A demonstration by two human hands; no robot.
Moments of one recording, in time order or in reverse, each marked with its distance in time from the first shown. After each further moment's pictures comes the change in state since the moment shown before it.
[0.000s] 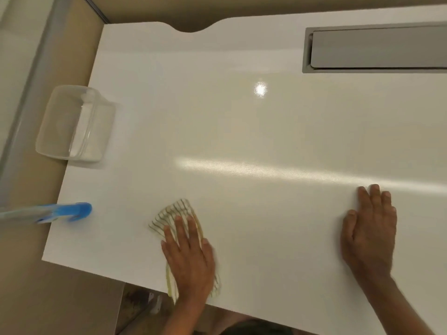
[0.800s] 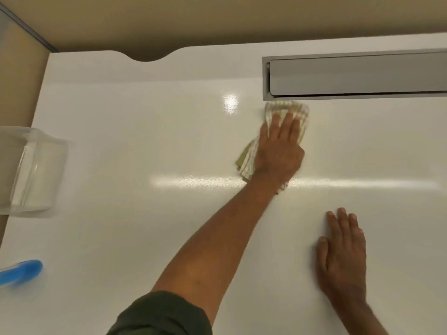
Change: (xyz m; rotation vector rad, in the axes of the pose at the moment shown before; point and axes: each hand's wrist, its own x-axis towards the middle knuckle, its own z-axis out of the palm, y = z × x) left_hand 0.229 0.337 -0.014 0.021 -0.121 0.770; right_hand 0.002 -0.003 -0.001 -0.044 -0.010 -0.001
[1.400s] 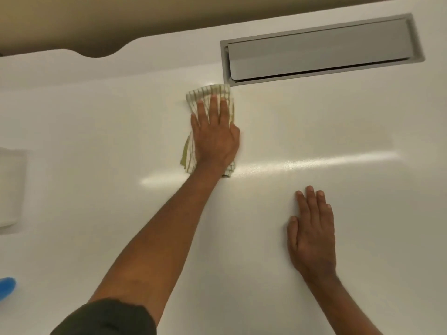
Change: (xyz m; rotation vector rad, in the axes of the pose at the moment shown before) left_hand -0.011 -0.046 -0.003 0.024 0.124 -0.257; right_hand -0.001 0.004 0.006 0.006 0.022 0.016
